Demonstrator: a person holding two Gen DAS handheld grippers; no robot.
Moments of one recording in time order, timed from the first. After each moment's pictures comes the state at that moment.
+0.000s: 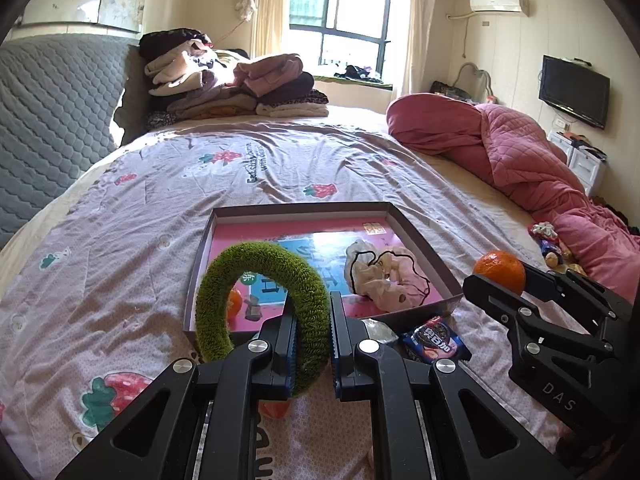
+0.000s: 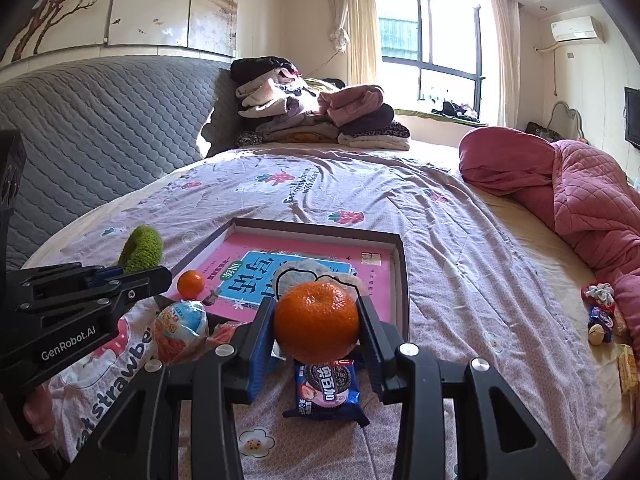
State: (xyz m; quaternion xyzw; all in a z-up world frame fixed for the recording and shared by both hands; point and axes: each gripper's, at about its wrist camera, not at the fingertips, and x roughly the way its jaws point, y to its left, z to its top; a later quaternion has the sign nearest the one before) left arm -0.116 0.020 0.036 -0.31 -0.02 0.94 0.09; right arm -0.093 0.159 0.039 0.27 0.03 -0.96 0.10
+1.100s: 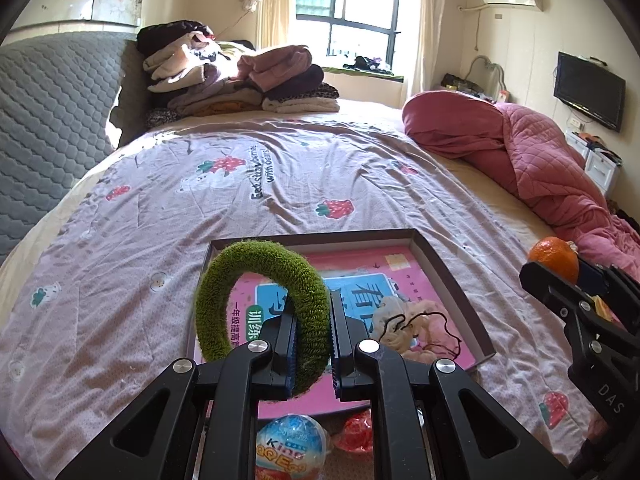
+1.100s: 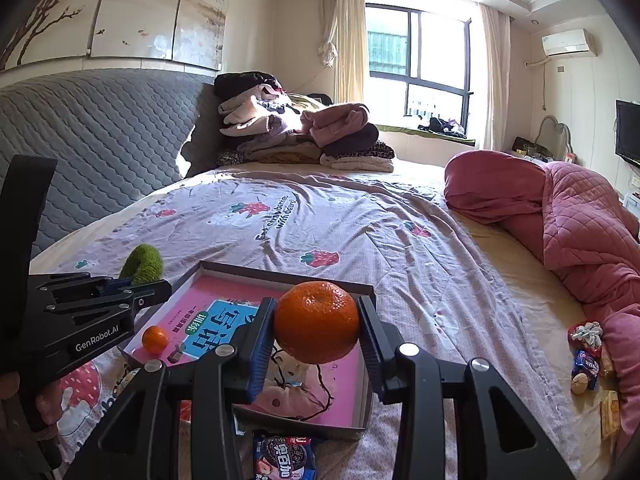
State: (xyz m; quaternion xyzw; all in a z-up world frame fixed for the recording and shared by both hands) left arm -0.205 0.022 0.049 -0.34 -0.02 0.94 0.08; right arm -0.150 0.175 0.069 0.25 0.04 -0.96 0.07
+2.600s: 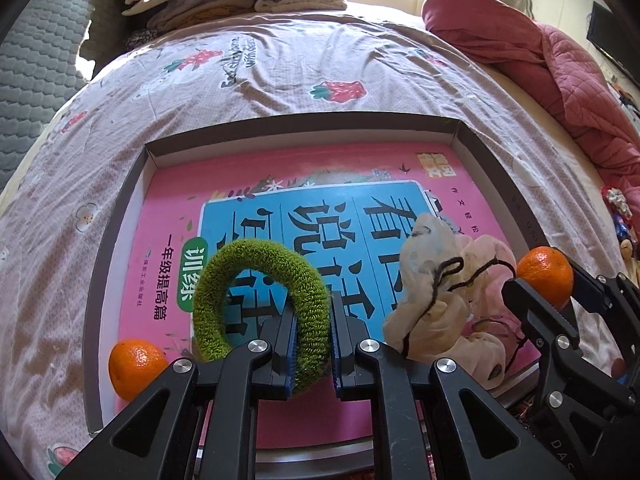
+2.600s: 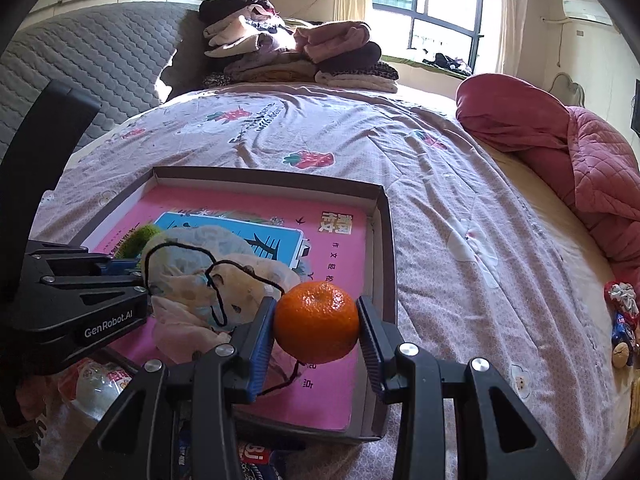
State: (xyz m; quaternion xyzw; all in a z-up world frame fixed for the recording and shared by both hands) left arm -0.289 0.060 -0.056 -0.49 0.01 0.87 0.06; right arm -0.215 0.181 -0.039 0.38 0.06 -0.92 0.06
